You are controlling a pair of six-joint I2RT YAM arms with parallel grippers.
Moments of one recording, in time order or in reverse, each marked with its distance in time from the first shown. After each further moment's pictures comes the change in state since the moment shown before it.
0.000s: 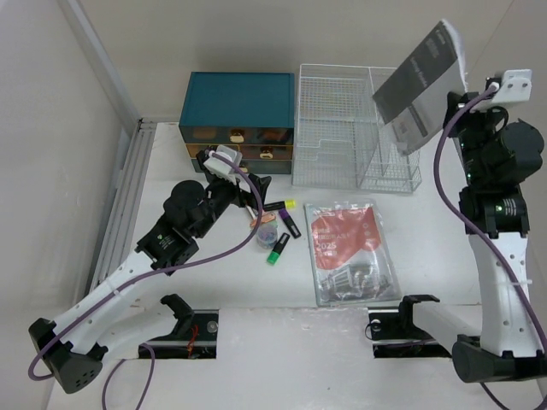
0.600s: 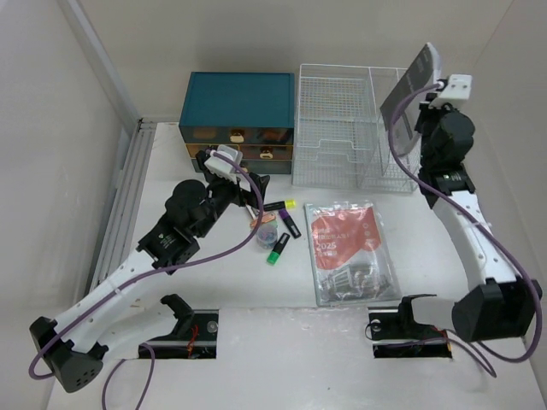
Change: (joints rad) left arm 0.000 0.006 0.000 -0.003 -0.033 0.013; right arm 0.058 0.227 -0.217 0.395 0.348 -0.063
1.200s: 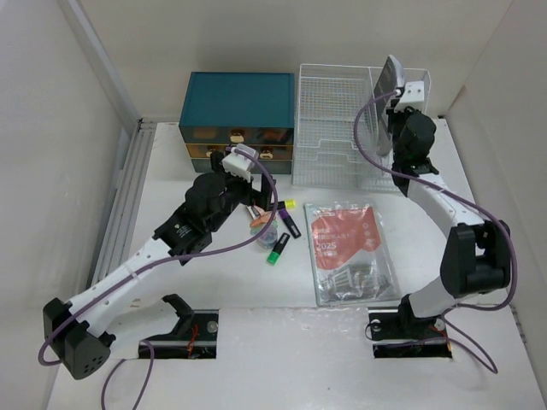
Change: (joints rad) left arm 0.000 0.110 0.000 -0.006 -0.007 0.015; right arm 0.062 0.319 -0.034 0.296 -0.043 -0.106
